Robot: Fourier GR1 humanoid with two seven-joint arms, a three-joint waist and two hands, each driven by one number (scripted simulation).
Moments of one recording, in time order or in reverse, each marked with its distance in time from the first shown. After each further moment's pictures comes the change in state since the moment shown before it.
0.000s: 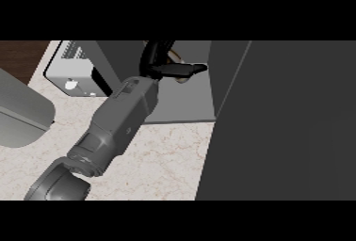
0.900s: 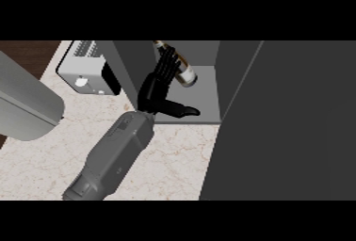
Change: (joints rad) left arm 0.398 -0.003 -0.206 -0.441 0.111 -0.085 0.076; right arm 0.027 -0.041 -0.028 -0.001 0.001 -0.035 -0.006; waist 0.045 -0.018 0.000
